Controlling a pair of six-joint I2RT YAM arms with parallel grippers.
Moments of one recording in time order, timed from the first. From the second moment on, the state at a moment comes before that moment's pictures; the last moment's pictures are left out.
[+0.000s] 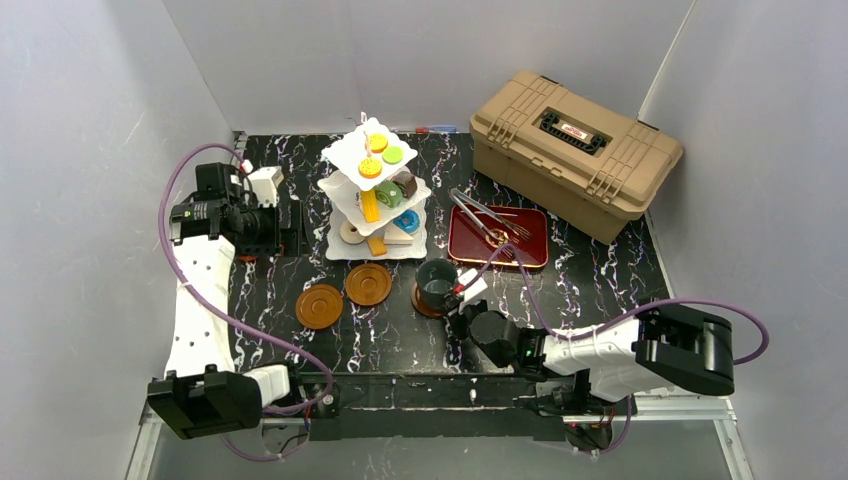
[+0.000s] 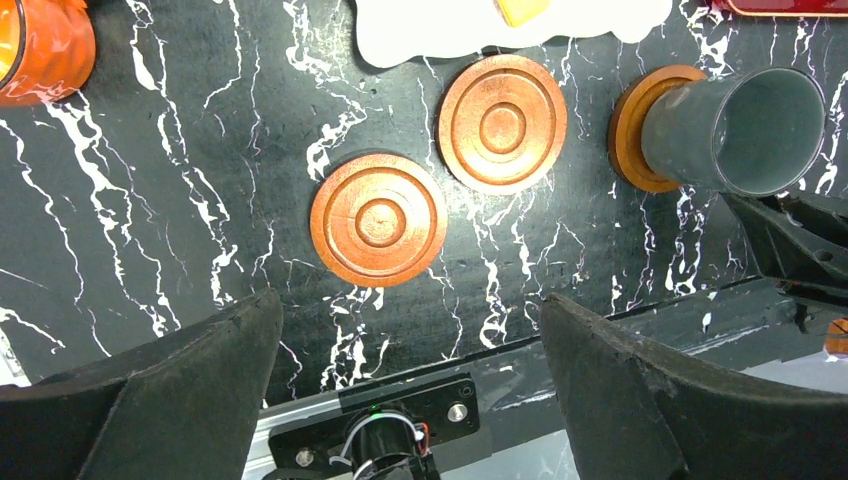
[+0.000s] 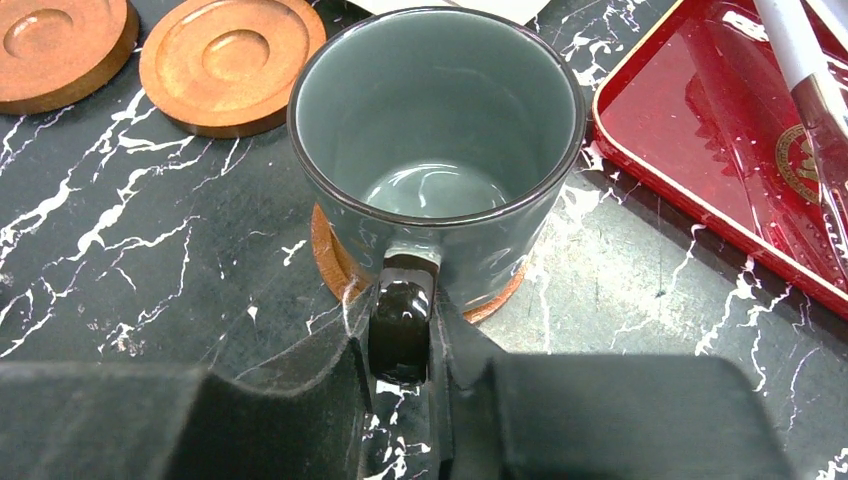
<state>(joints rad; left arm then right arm) 0.15 1.18 1.33 -1.24 0.36 0.16 1.32 1.31 0.30 0.65 0.63 0.25</state>
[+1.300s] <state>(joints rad) 0.50 1.86 1.69 -1.06 0.18 0.33 1.38 1.17 0.75 0.05 0.63 0.28</state>
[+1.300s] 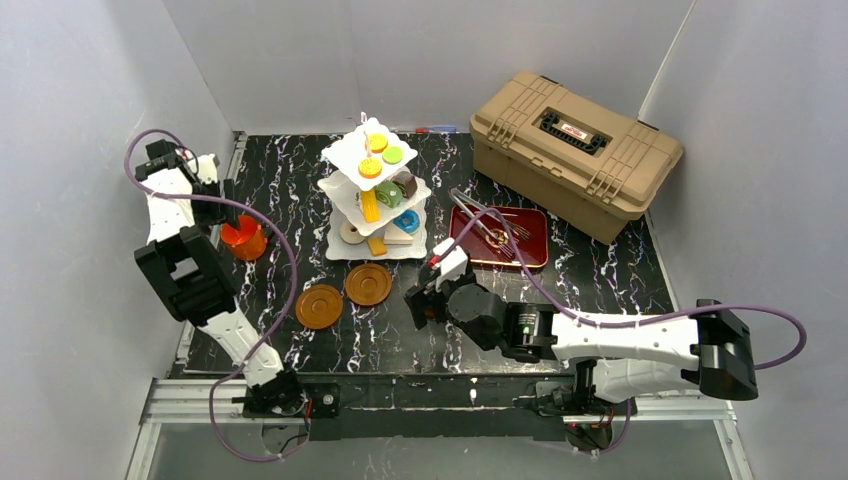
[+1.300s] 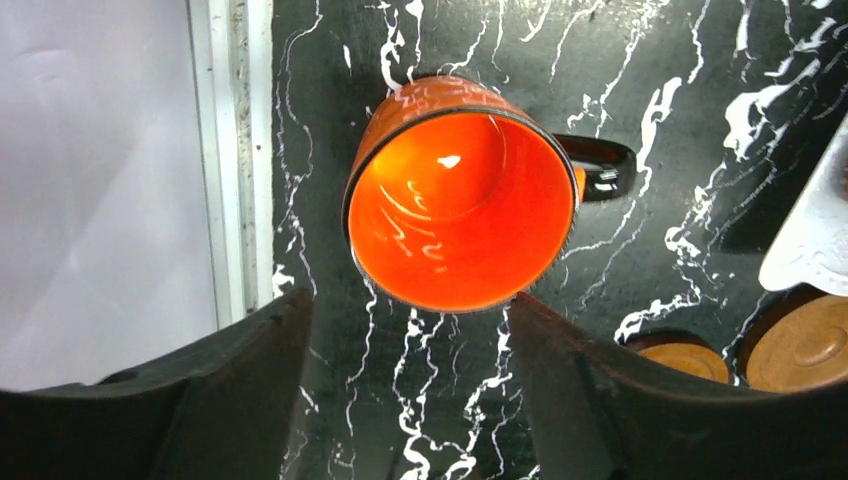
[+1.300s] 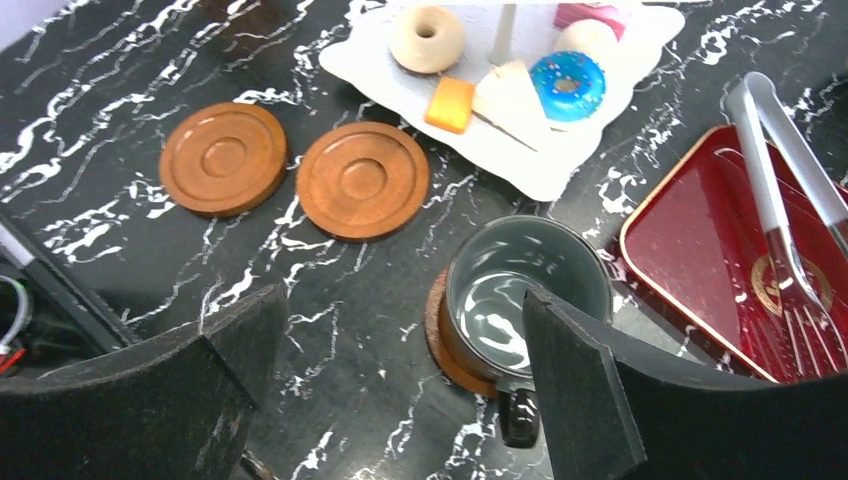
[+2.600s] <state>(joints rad) 0.35 1.40 1.46 -1.26 0.44 0.46 1.35 1.74 1.31 0.11 0.16 0.09</state>
